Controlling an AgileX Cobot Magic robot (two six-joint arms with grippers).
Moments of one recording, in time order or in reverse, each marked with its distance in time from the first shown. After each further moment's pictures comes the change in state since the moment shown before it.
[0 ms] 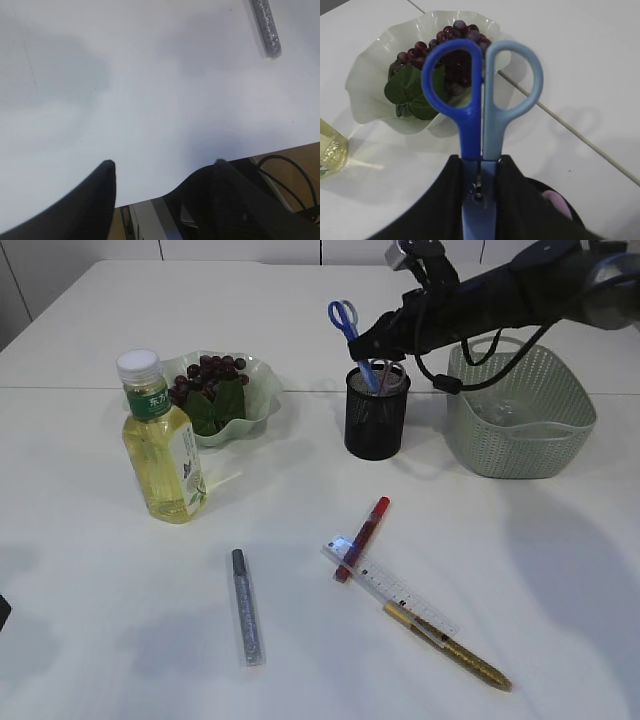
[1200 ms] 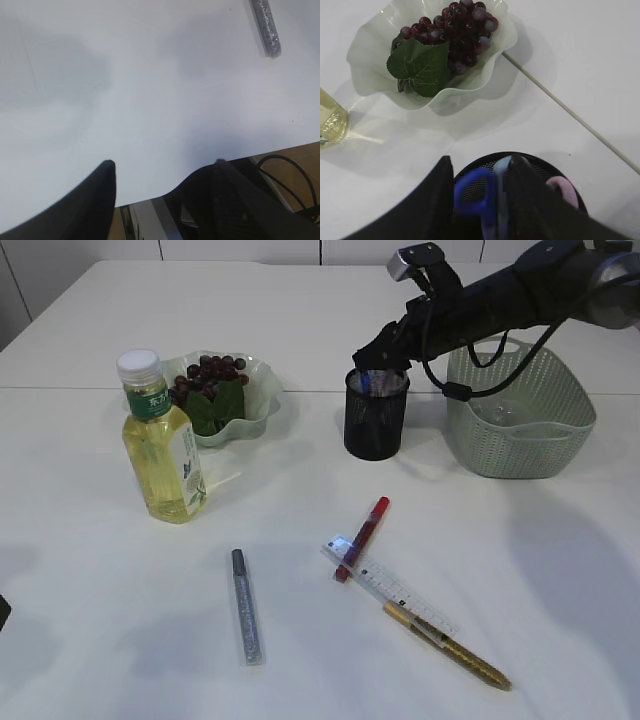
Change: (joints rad) left arm 0.000 0.000 0.000 0.000 0.000 0.000; right arm -0.009 0.002 0.002 -0.062 0.042 -0.029
